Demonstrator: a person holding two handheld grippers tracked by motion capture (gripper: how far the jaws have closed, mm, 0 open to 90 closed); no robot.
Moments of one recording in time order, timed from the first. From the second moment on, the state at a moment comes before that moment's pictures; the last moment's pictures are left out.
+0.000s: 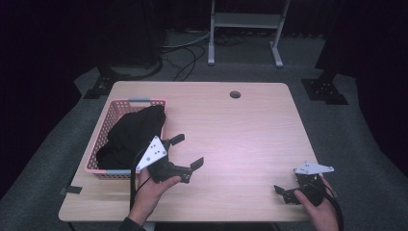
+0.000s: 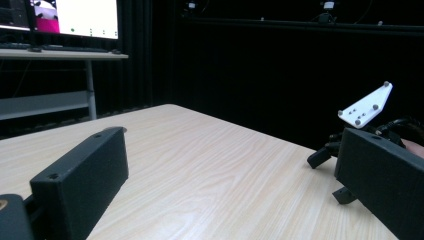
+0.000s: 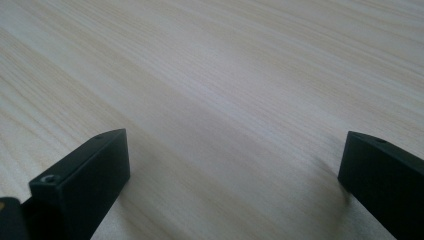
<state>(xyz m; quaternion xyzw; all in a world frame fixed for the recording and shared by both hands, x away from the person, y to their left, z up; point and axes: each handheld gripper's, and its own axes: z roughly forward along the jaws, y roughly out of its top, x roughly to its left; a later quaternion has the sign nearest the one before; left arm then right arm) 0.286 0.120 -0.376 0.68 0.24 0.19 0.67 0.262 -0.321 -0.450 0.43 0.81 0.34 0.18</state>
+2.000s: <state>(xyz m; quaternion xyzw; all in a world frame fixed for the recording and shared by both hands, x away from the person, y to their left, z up) 0.330 0.204 -0.296 0.69 0.30 0.23 0.62 0.262 -0.321 -0.450 0.43 0.81 0.34 0.18</state>
